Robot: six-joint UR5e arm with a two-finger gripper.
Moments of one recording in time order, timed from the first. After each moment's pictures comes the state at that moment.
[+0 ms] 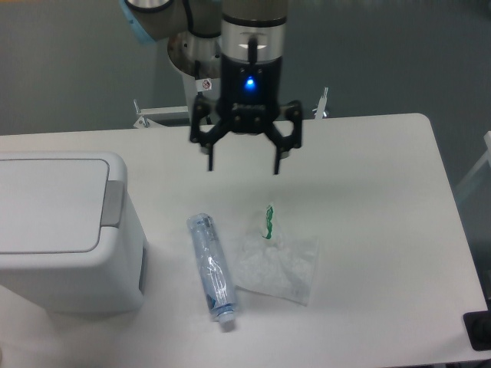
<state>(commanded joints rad) 2.39 -1.64 -1.53 -1.08 1.23 0.23</state>
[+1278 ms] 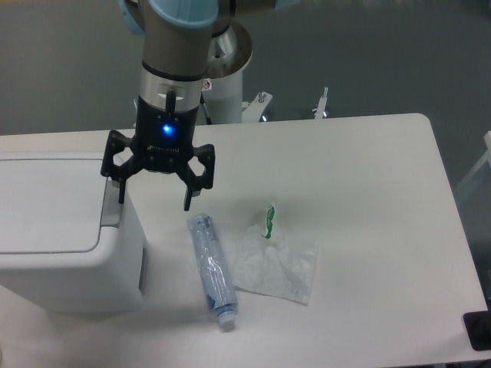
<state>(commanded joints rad) 2.27 -1.70 -1.56 -1.03 1.23 0.16</state>
